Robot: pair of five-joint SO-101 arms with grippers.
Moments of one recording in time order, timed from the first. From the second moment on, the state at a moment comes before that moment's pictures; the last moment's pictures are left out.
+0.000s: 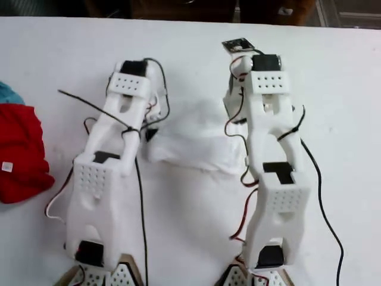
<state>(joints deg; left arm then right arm) 3.9 42.9 -36.8 101.4 24.1 -6.2 29.3 -34.3 99.3 16.0</state>
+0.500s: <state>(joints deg) 4.3 37.0 -23.1 98.6 24.1 -14.2 24.4 -12.5 90.0 16.0</state>
